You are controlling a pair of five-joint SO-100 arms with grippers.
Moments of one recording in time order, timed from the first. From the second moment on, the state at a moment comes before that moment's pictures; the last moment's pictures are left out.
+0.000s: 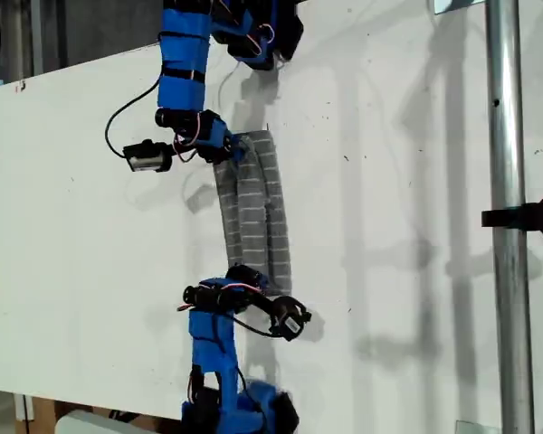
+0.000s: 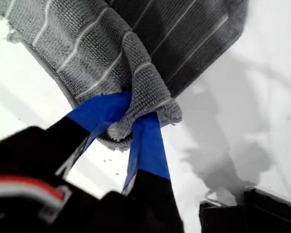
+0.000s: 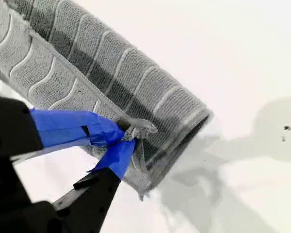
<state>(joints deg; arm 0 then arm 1) -7.1 66.1 60.4 95.1 -69.9 17.3 100.3 106.6 81.0 54.5</state>
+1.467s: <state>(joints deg) -8.3 52.1 58.6 90.5 -75.0 26.7 83.5 112.1 62.0 43.5</state>
